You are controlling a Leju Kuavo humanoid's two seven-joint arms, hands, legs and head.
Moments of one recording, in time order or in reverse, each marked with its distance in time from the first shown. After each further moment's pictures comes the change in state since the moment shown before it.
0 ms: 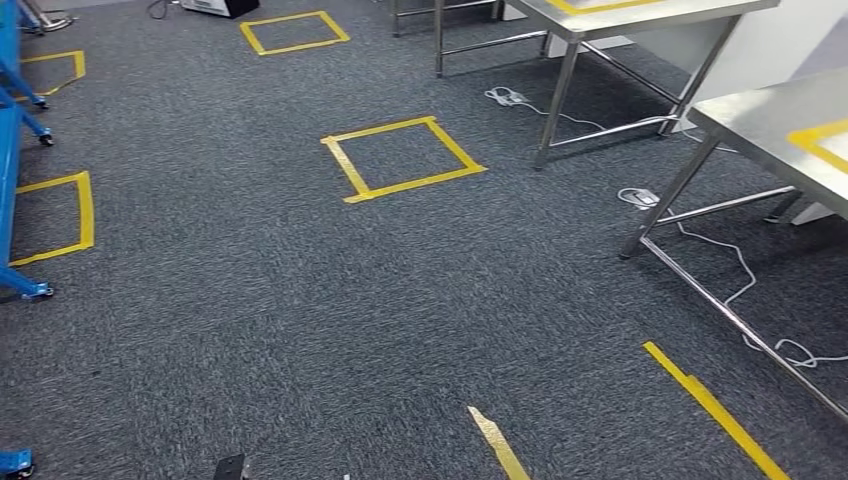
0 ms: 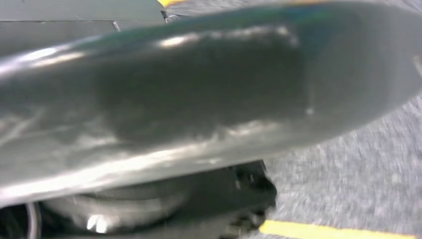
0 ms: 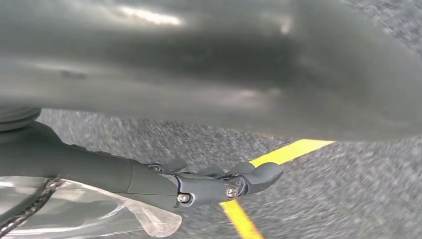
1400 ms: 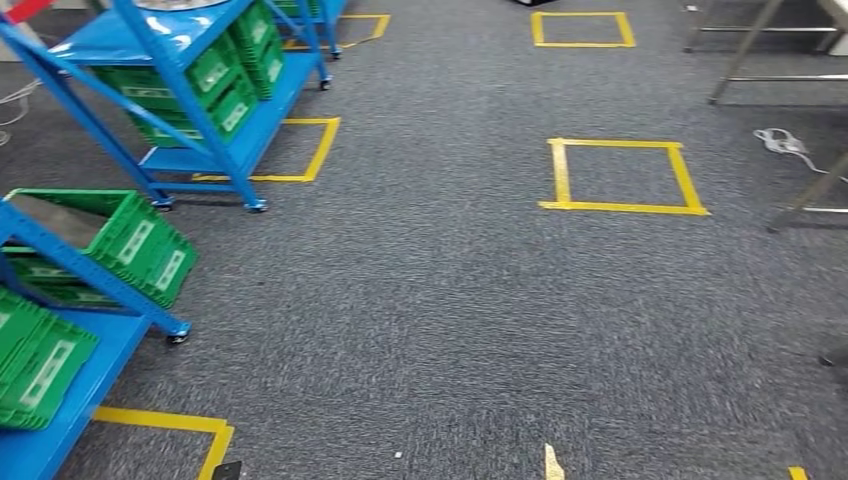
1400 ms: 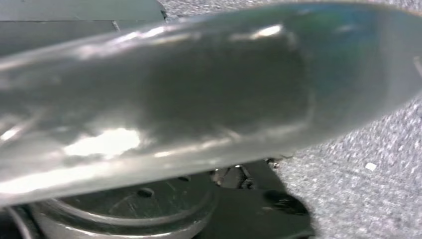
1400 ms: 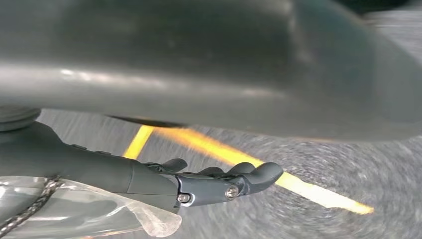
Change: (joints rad) left arm 0.020 0.016 0.022 -0.003 -0.089 0.005 -0.047; right arm 0.003 0.097 0.181 0.017 0.368 -0.053 0.086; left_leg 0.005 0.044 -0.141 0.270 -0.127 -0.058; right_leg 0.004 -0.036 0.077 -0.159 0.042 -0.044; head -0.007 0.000
